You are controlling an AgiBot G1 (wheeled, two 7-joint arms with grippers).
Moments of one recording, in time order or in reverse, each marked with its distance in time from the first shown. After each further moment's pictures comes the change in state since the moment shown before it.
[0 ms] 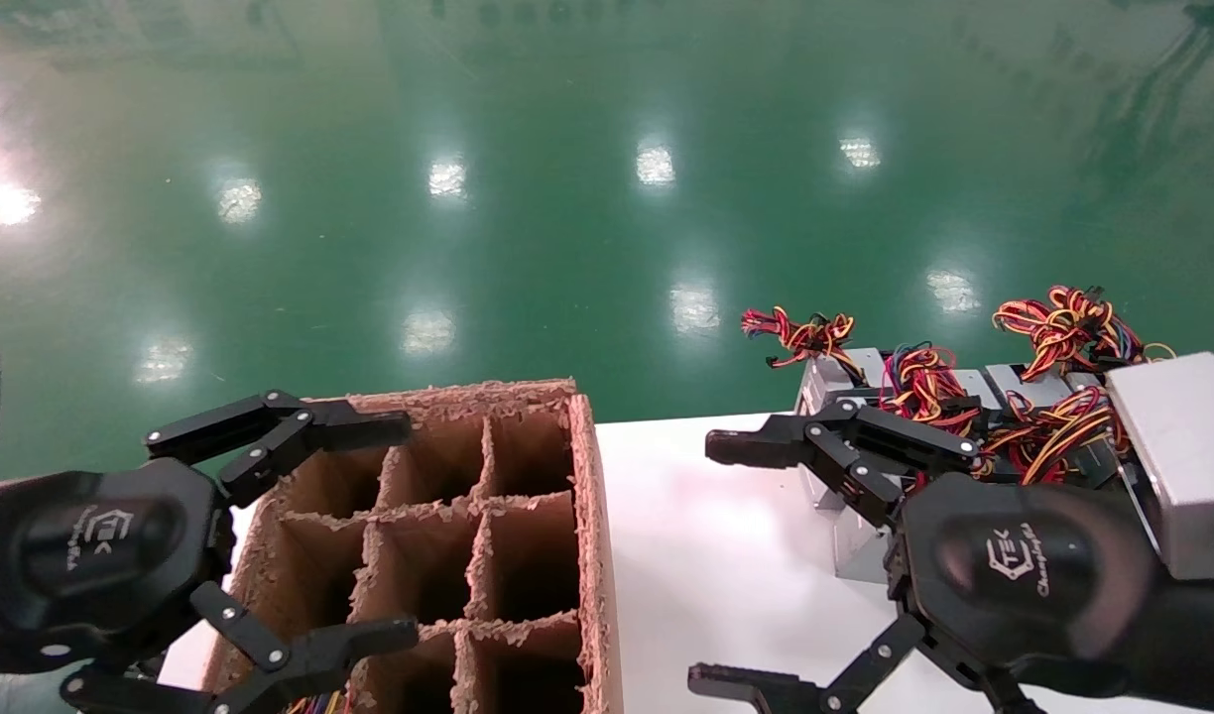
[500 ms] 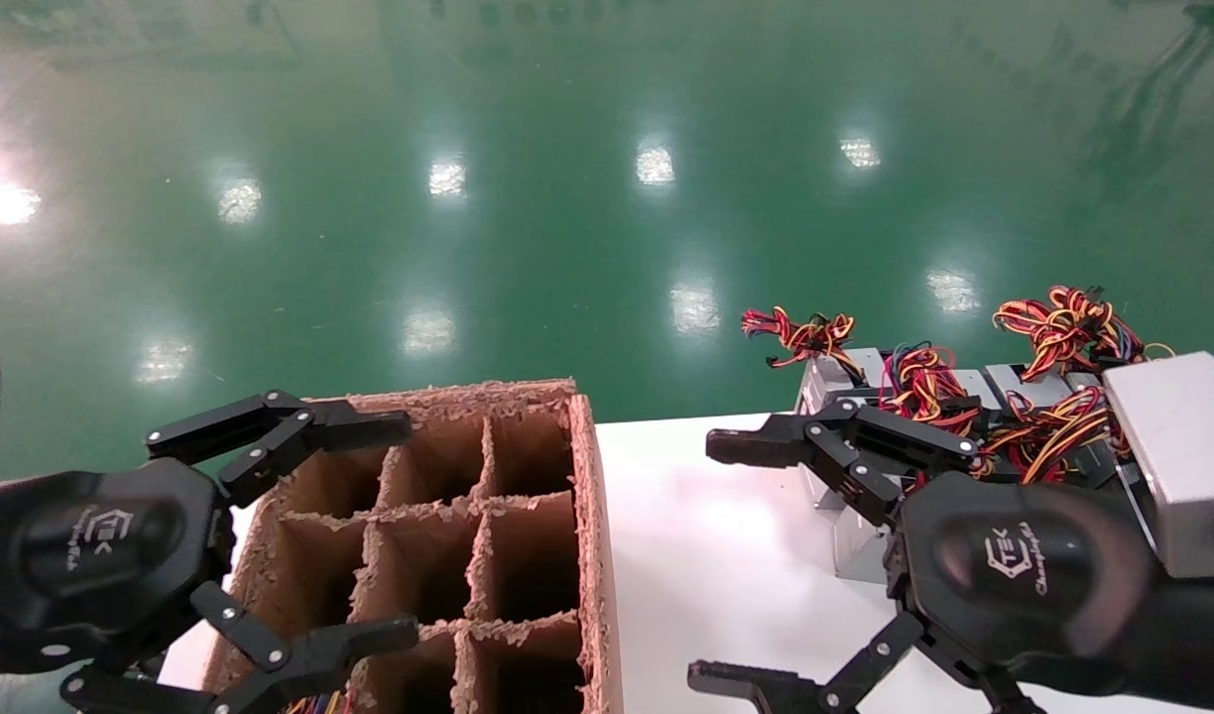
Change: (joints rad) left arm 0.000 0.000 0.000 0.000 0.000 0.000 0.000; right arm -0.001 0.001 0.000 0.001 -0.002 0.004 0.001
